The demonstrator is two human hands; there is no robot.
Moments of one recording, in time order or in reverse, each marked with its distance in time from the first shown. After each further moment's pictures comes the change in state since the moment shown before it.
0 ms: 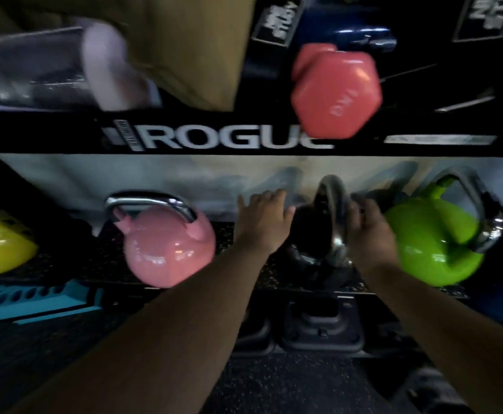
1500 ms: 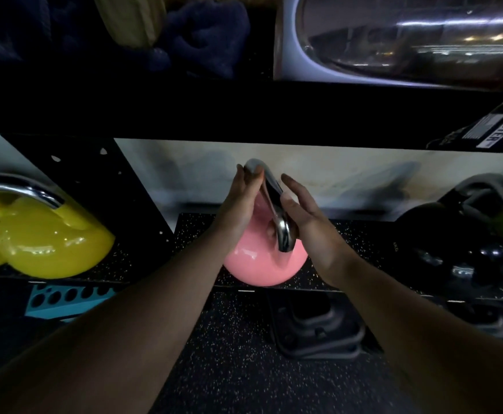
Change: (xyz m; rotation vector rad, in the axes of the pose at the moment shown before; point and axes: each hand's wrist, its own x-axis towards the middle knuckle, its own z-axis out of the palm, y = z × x) left_hand -0.028 -0.301 -0.056 -1.281 -0.110 -0.381; right_hand -0.102 -0.203 0.264 0.518 -0.612 0.095
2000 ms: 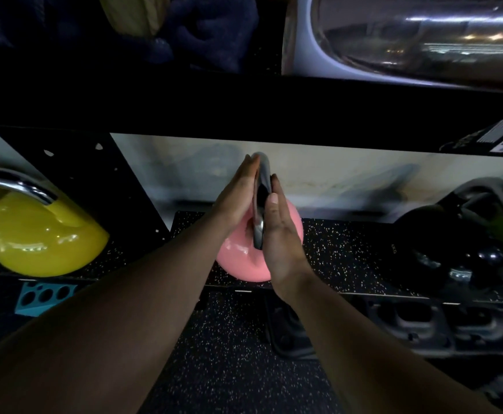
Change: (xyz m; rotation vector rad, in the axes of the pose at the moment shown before) left_hand 0.021 0.010 -0.003 -0.037 -0.035 -0.074; right_hand 0.004 0.019 0.053 0.157 0.113 0.002
